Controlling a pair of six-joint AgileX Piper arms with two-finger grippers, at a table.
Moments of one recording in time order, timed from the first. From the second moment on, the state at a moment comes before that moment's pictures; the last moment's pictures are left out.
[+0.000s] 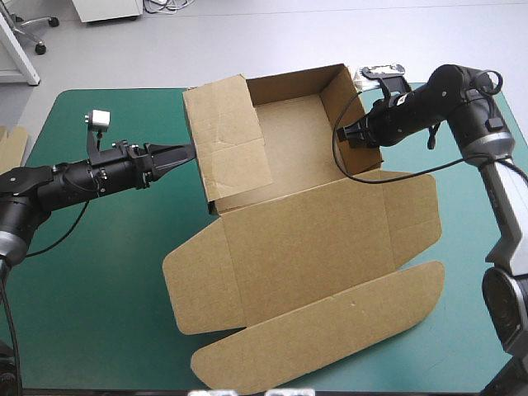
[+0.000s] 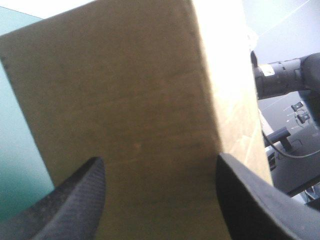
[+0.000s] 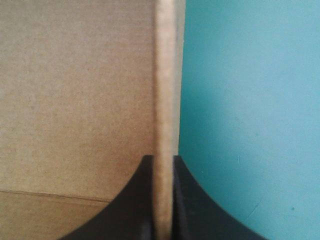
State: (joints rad) left arm 0.15 1.36 -1.07 -1.51 1.20 0.91; right arm 0.17 1.75 -1.85 0.40 1.21 -0.25
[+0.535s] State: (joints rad) left arm 0.10 1.36 -1.08 -1.52 1.11 0.91; right arm 0.25 1.80 -1.85 0.32 1.13 -0.17
